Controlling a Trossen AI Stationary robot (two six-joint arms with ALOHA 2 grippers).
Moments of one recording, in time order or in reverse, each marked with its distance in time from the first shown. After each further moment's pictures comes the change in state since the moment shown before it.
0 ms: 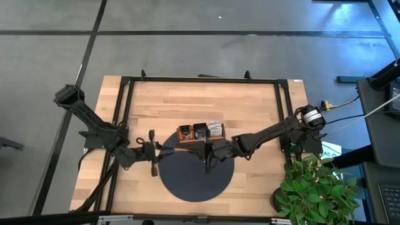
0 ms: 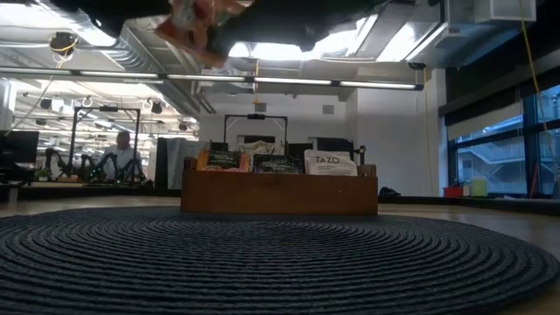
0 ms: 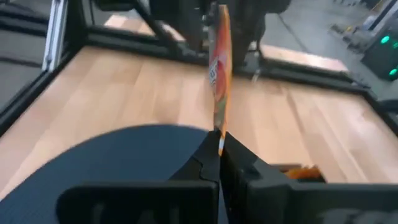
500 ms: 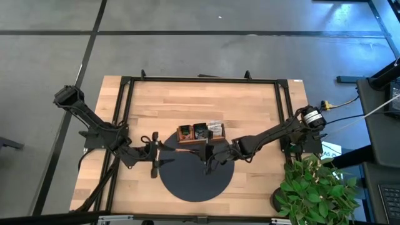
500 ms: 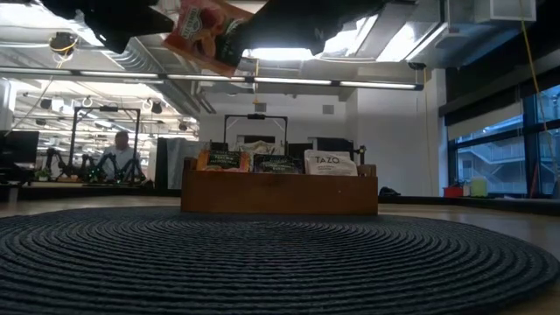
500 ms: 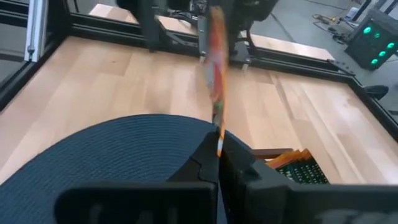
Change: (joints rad) left arm 0.044 0.011 0.000 -0.038 0.172 -0.131; right arm 0.036 0.000 0.000 -0.061 0.082 0.040
